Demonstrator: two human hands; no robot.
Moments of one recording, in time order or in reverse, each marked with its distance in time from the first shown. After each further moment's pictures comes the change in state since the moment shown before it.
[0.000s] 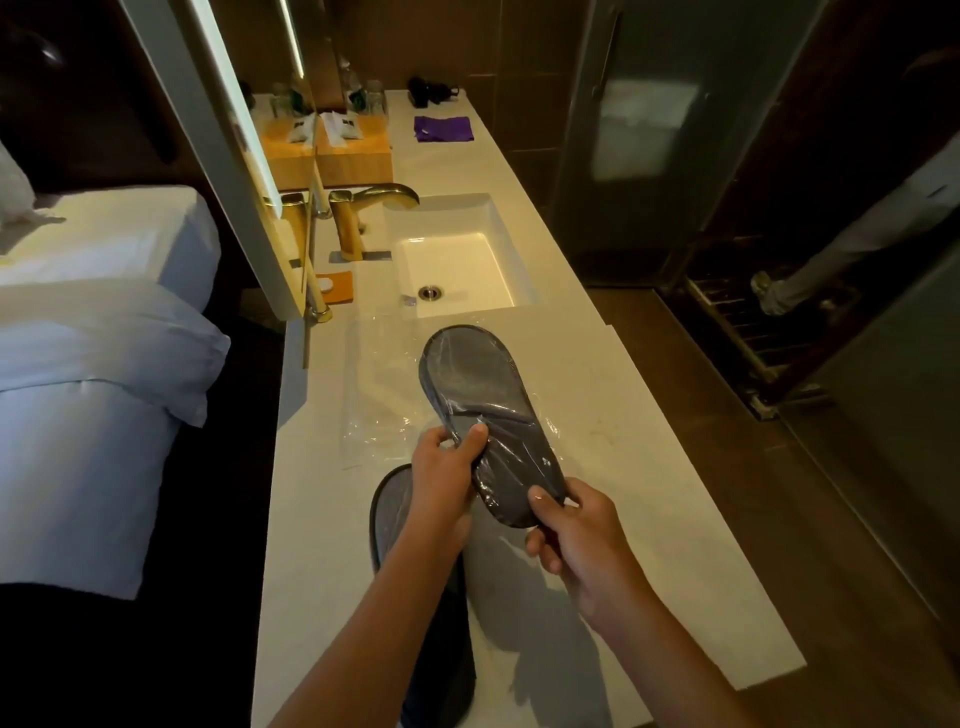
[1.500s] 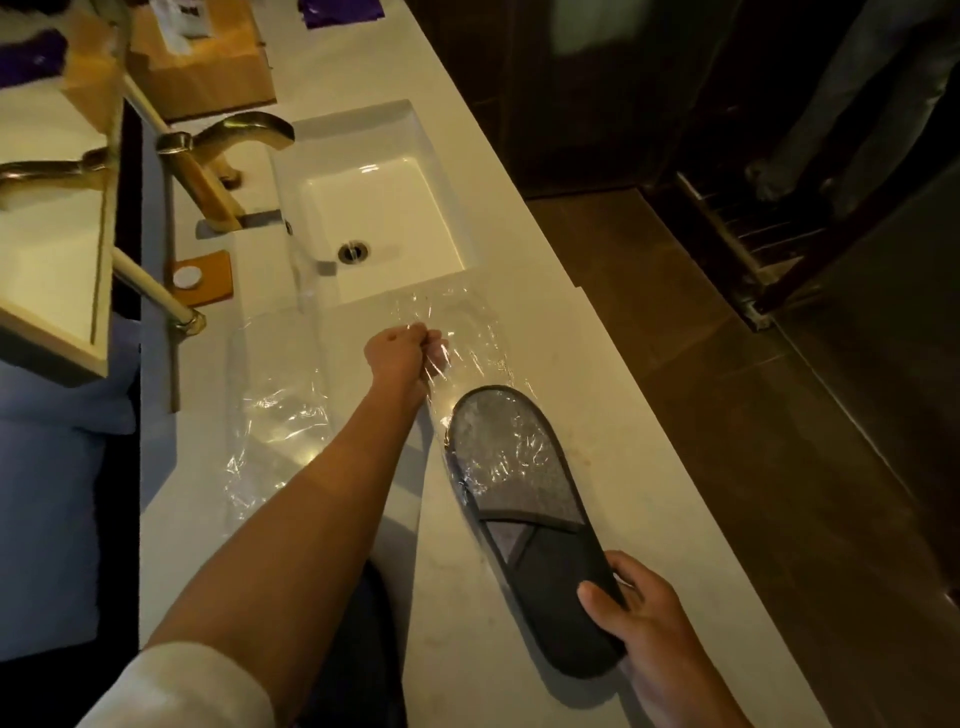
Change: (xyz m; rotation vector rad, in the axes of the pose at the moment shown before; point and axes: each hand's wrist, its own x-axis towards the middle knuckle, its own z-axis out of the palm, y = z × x) left_hand 0.252 0.009 0.108 0.130 0.154 -0.094; right_hand 0.090 0.025 -0.105 0.067 0.131 0.342
